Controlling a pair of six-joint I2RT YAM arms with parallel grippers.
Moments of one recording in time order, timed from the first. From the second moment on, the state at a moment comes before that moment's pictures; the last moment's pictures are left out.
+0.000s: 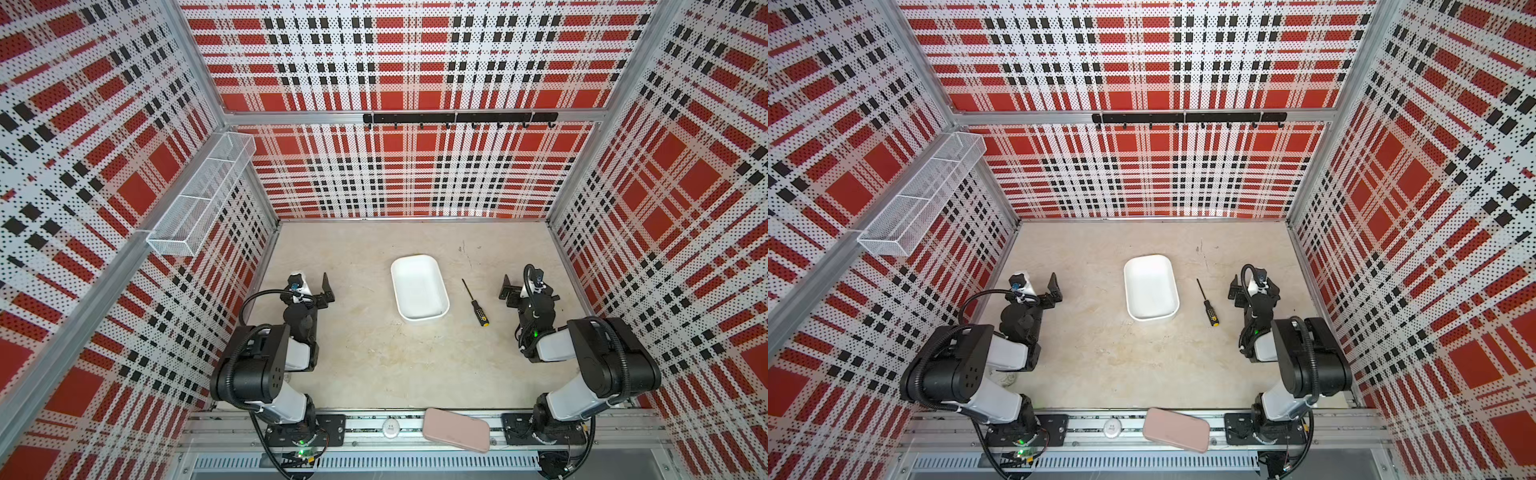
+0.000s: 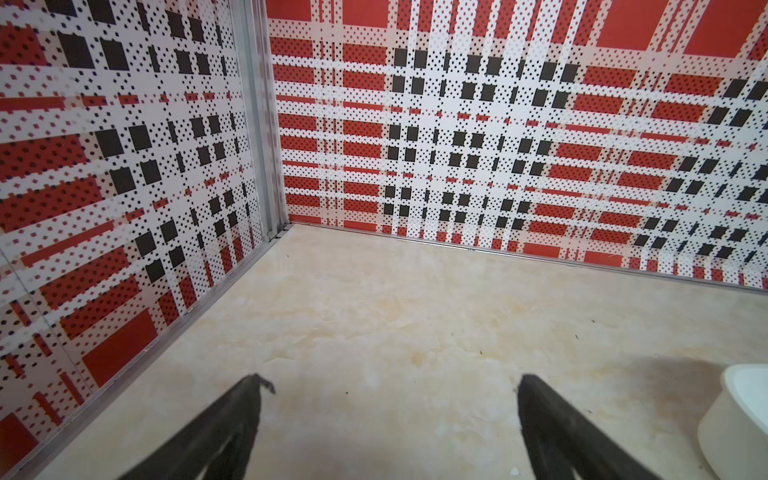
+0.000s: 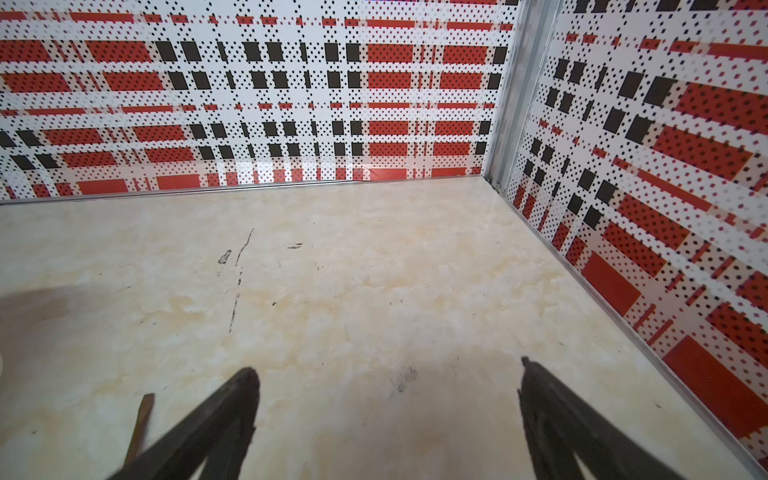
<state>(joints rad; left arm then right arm) 0.03 1.56 0.21 1.35 -0.11 -0.05 0.05 1.59 0.29 1.16 0.22 0.08</state>
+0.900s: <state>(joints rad) 0.00 1.44 0.31 1.14 -0.12 -0.03 0.05 1.32 0.49 0.67 0.12 0.09</state>
